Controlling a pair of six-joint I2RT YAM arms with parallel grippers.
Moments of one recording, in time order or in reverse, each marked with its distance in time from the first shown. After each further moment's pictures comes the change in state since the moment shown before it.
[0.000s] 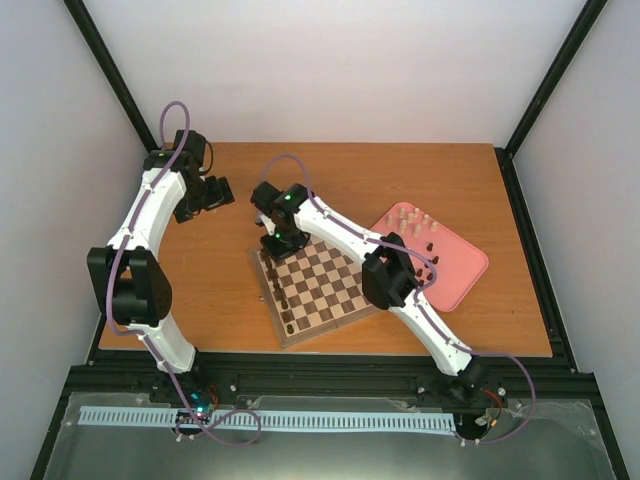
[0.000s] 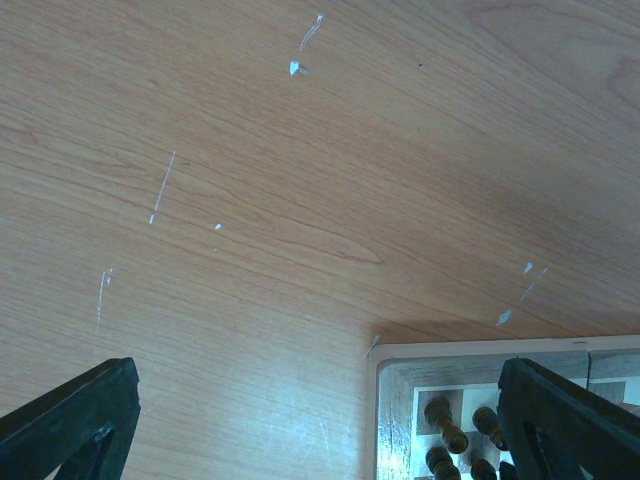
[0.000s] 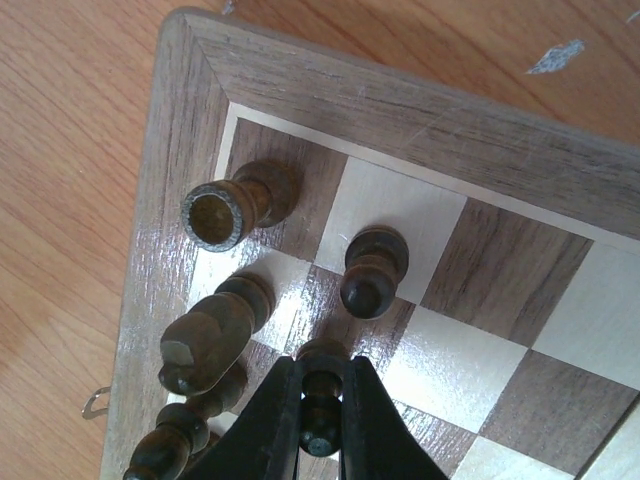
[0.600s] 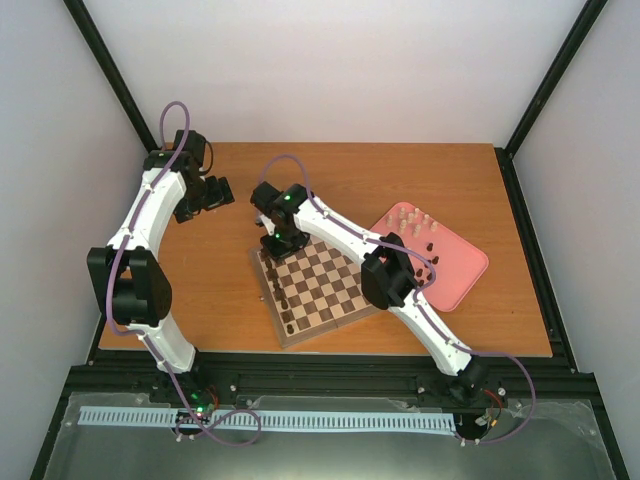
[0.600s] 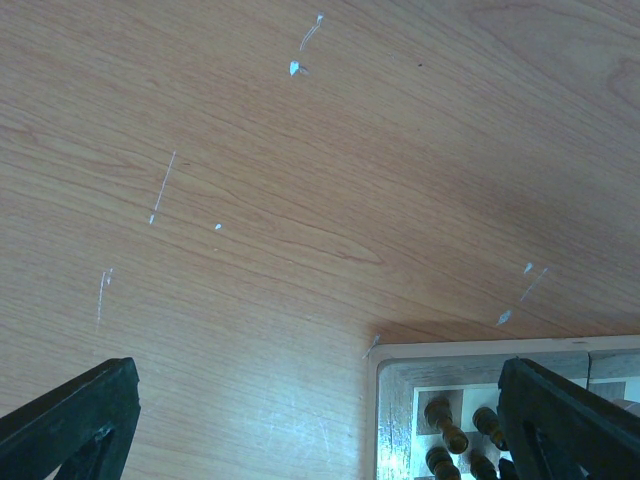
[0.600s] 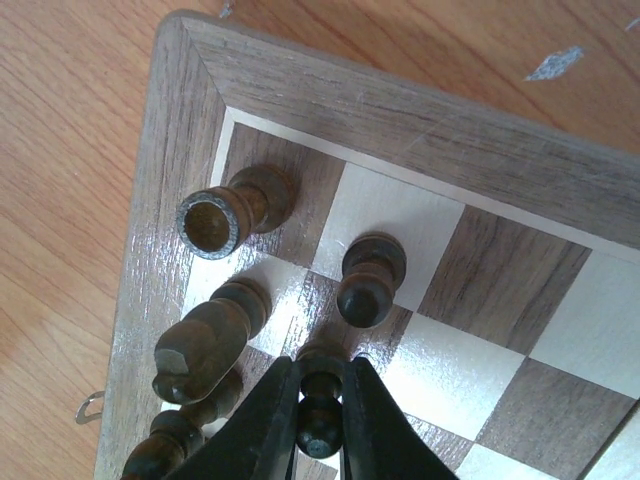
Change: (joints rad) left arm 0.000 0.000 0.000 0.000 0.000 0.000; right arm 0.000 0.010 0.006 -0.002 0.005 -0.008
